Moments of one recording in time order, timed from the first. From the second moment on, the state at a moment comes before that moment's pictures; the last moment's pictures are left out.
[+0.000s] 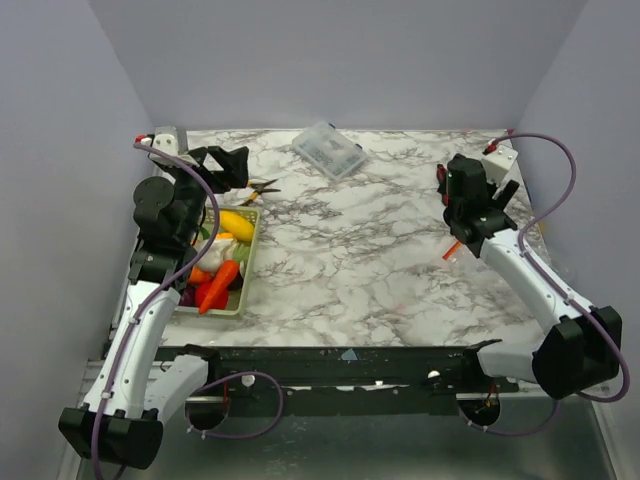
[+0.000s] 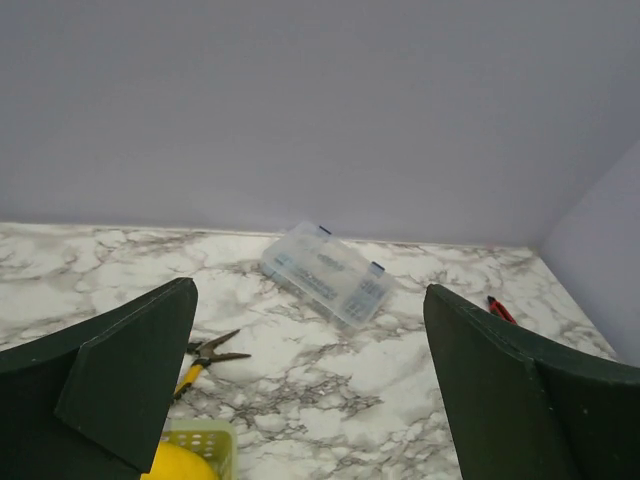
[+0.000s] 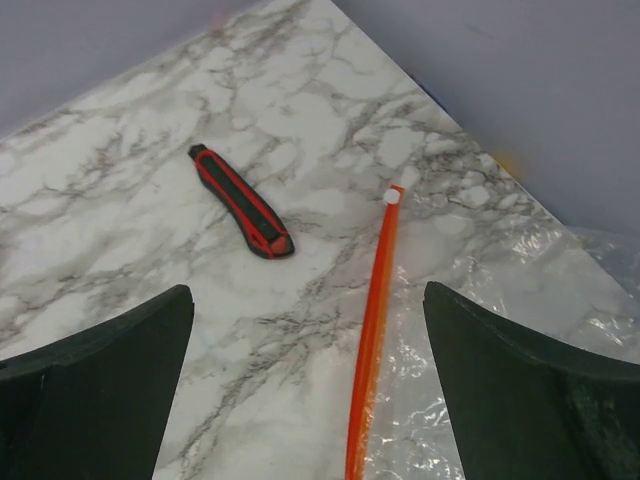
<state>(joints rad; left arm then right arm) -0.16 0.92 1.00 0.06 0.02 -0.32 0.31 1.24 1.00 -0.18 0.82 0.40</state>
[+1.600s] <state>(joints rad) -0.35 1.00 1.01 -0.05 0.34 -0.32 0.30 2.07 1.39 -1.02 1.20 0.84</state>
